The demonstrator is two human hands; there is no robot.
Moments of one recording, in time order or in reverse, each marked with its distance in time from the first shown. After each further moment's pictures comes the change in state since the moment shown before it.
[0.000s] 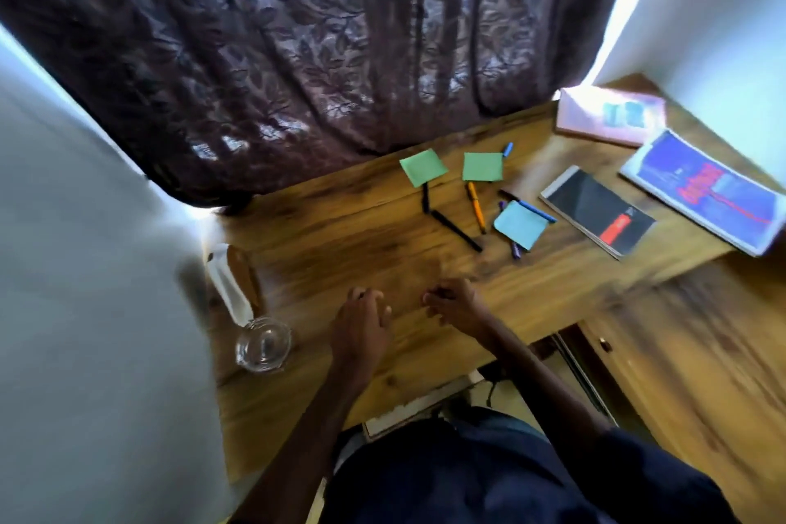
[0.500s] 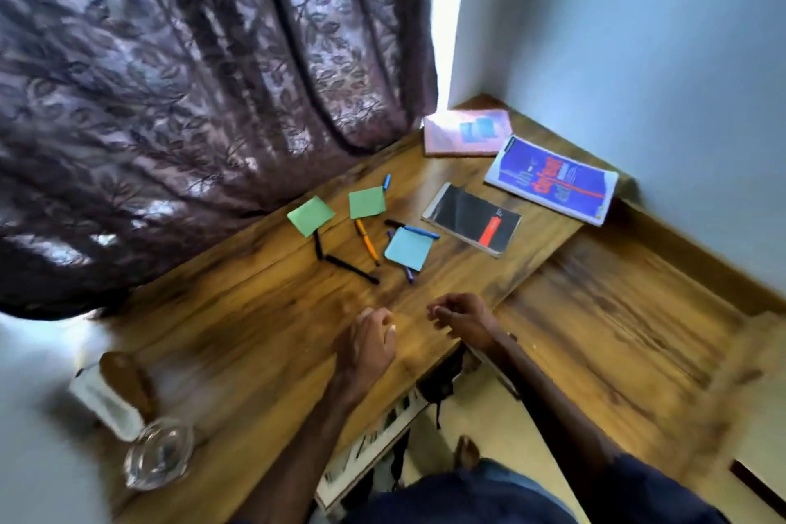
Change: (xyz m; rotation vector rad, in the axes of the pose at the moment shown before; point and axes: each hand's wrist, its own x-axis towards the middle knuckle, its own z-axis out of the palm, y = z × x) left_hand 0.022 0.149 0.063 -0.042 -0.159 0.372; right_hand -0.073 0.063 -0.153 0.256 0.243 0.131
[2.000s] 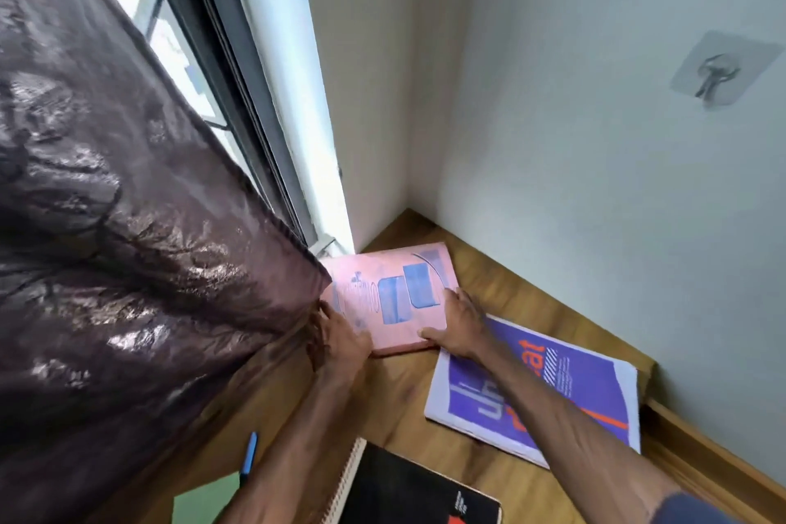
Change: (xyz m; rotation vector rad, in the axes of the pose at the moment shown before) left_hand 0.603 0.150 0.102 -0.056 0.009 -0.312; right_hand 0.485 -0.061 -0.311 -0.784 0.274 0.125
